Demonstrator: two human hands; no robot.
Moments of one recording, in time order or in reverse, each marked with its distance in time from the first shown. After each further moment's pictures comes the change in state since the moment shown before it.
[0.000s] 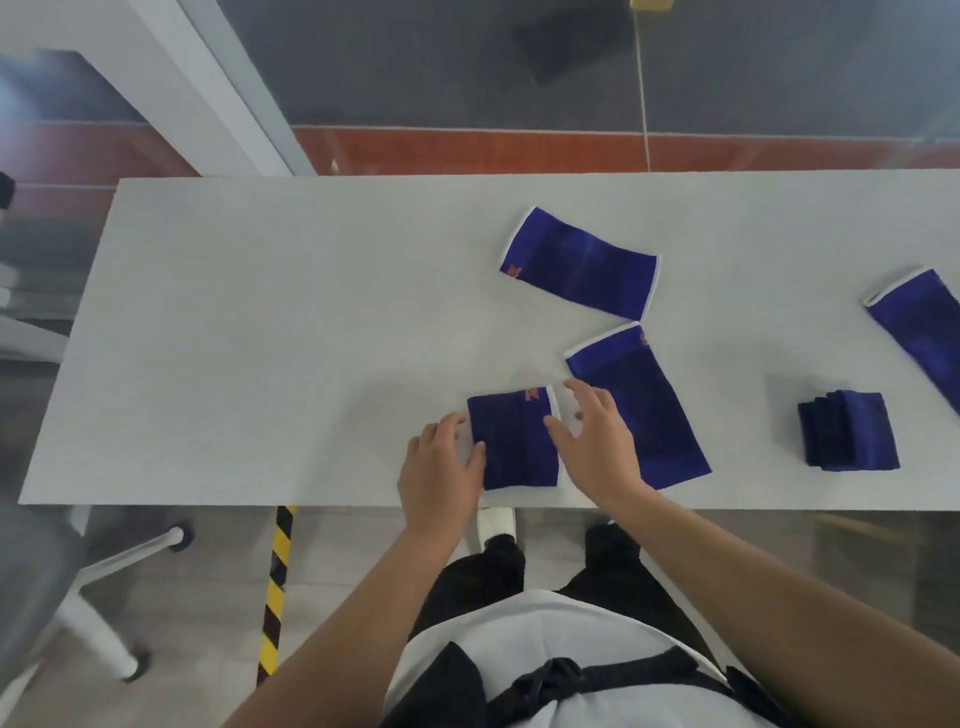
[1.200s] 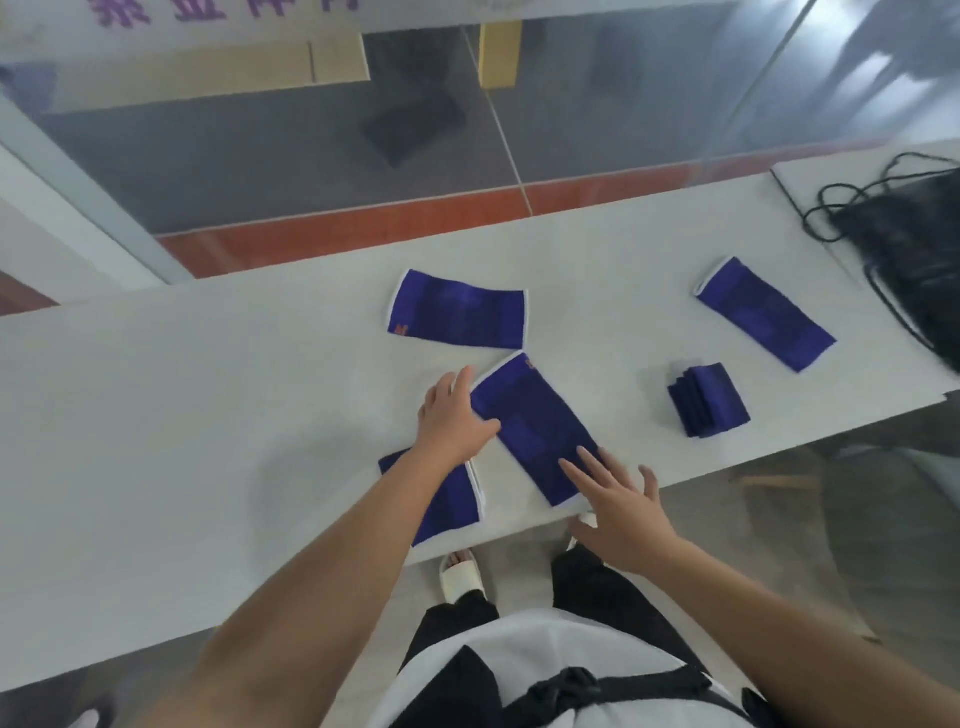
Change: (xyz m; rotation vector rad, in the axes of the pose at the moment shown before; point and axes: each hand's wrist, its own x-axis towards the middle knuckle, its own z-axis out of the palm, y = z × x) left_hand 0.082 0.120 0.037 0.071 -0.456 0.270; right_hand -0.058 0.112 -0.058 -0.544 -0.244 0.027
